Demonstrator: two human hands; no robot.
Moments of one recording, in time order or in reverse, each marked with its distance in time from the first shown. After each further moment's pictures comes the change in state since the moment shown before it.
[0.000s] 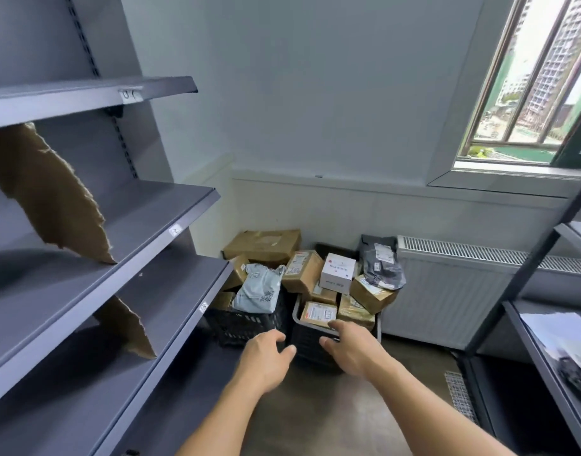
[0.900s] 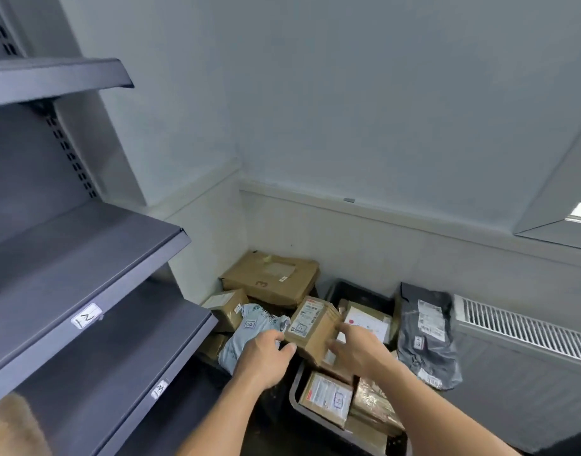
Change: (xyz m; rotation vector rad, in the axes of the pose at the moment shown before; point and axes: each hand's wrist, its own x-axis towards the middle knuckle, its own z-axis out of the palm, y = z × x) left_hand 0.298 0.077 -0.020 -0.145 0.010 -0.214; right_hand 0.326 0.016 -0.099 -0.037 -0.163 -0.040
